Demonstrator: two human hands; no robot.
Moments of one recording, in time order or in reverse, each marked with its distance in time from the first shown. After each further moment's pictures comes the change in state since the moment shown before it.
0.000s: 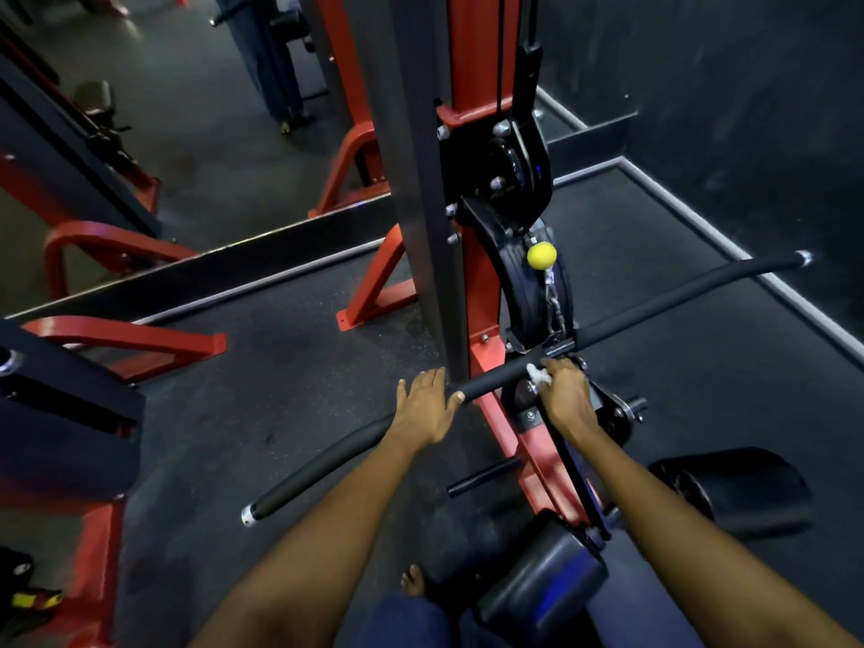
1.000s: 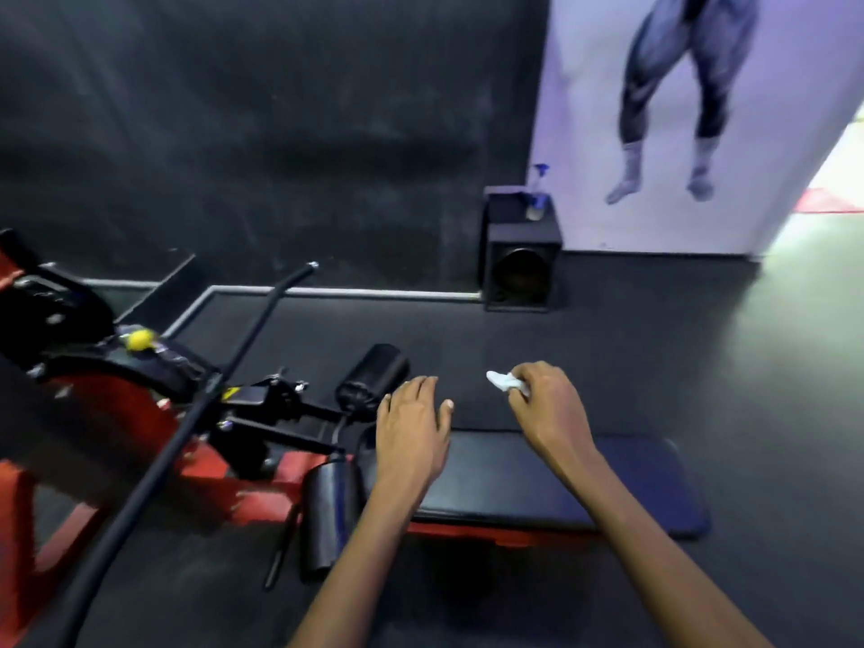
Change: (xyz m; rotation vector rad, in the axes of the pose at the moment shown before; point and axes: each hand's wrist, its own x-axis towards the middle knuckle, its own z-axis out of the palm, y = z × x) left_hand -0.427 0.196 0.088 0.066 0.196 1.099; right_hand -0.574 0.023 -0.199 -0.200 0.906 0.508
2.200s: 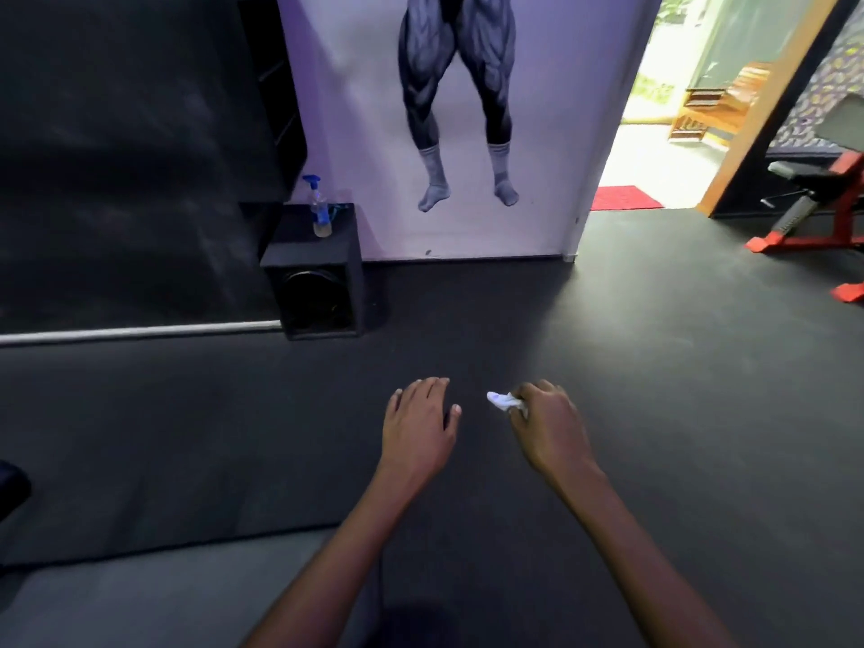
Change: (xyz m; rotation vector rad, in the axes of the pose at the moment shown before) left_hand 0.205 0.676 0.363 -0.043 -0.239 0.249; right_hand 0.190 0.665 -0.350 -0.210 0.014 0.234
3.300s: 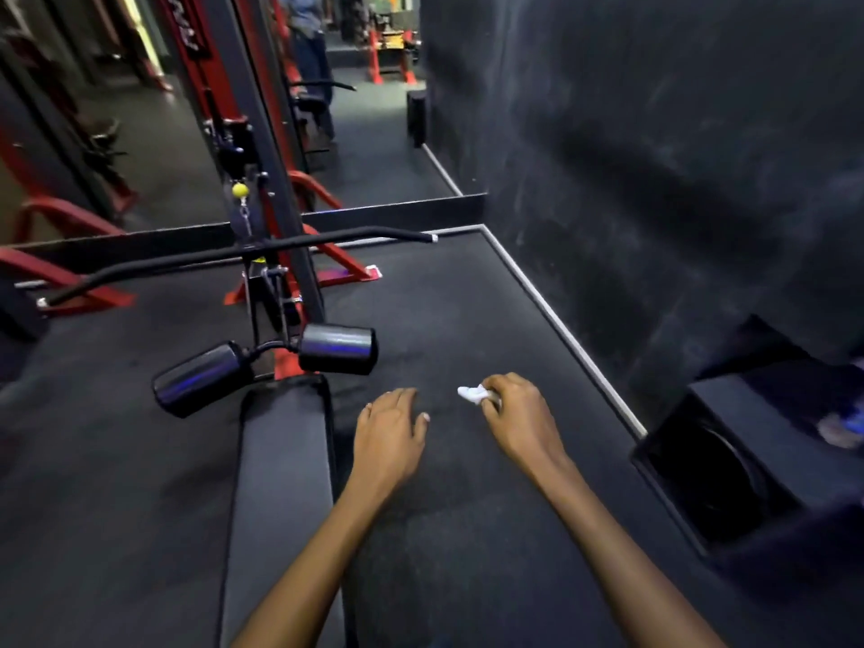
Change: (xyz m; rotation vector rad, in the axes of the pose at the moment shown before) left_hand 0.171 -0.388 -0.089 0.150 0.617 -1.324; right_hand 0.348 -0.435 0.333 0.449 -0.734 -1.234
